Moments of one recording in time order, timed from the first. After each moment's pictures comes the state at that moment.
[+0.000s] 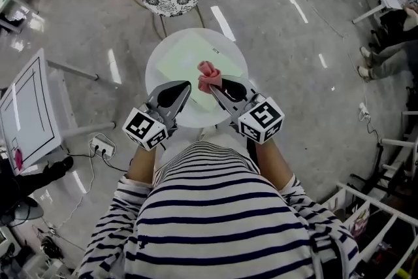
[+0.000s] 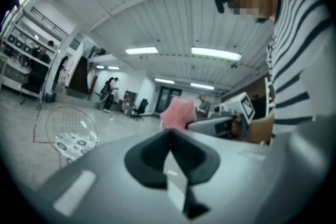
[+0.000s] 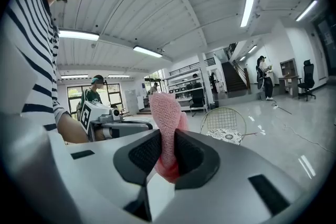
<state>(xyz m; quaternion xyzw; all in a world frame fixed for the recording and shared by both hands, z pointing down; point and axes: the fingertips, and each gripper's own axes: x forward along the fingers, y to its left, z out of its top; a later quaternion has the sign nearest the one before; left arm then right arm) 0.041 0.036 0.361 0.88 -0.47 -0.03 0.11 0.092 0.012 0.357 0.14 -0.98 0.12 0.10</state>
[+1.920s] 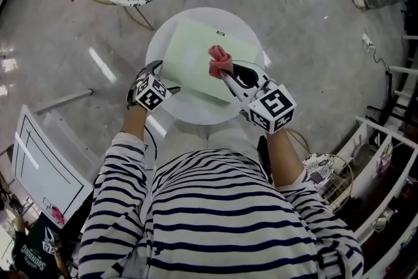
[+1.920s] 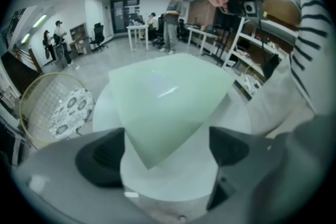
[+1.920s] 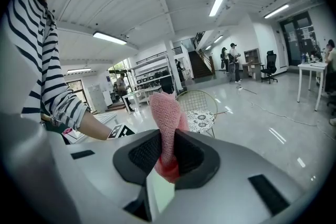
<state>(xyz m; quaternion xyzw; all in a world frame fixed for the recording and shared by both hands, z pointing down) -0.095 -0.038 0.680 0.84 -0.20 0.48 0.15 0.043 -0.068 0.453 0.30 -0.92 0.20 0.17</state>
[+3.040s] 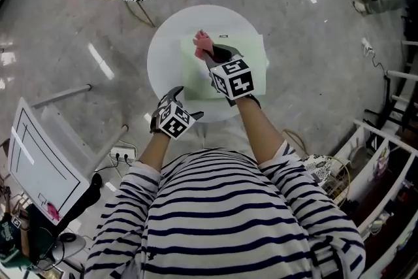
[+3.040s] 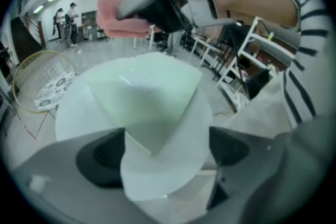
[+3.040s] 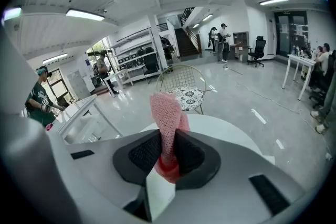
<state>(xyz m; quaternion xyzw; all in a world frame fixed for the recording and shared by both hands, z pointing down) -0.021 0.068 0.667 0.85 -0.20 0.42 0.25 -0.005 -0.113 0.555 0.36 -0.85 0.26 0.29</state>
